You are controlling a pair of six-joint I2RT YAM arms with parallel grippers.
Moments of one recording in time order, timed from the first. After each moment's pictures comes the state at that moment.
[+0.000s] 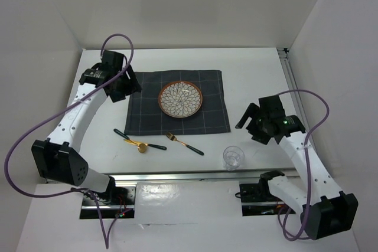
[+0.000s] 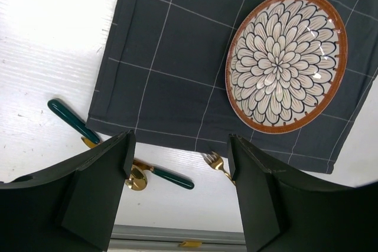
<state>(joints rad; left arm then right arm) -0.18 1.45 1.45 -0.93 -0.10 -0.63 0.20 0.94 0.84 -0.90 -0.01 0.78</state>
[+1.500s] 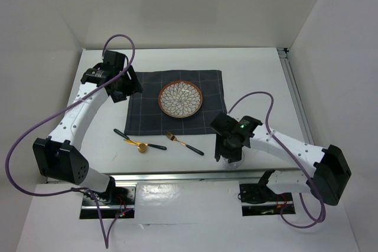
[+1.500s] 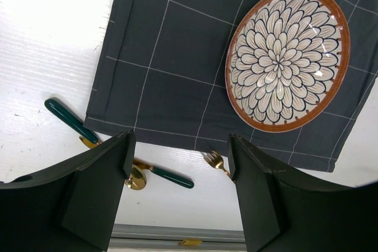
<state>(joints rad) -0.19 1.47 1.45 -0.93 -0.09 -0.63 0.83 1.18 0.87 -1.03 0.05 0.97</state>
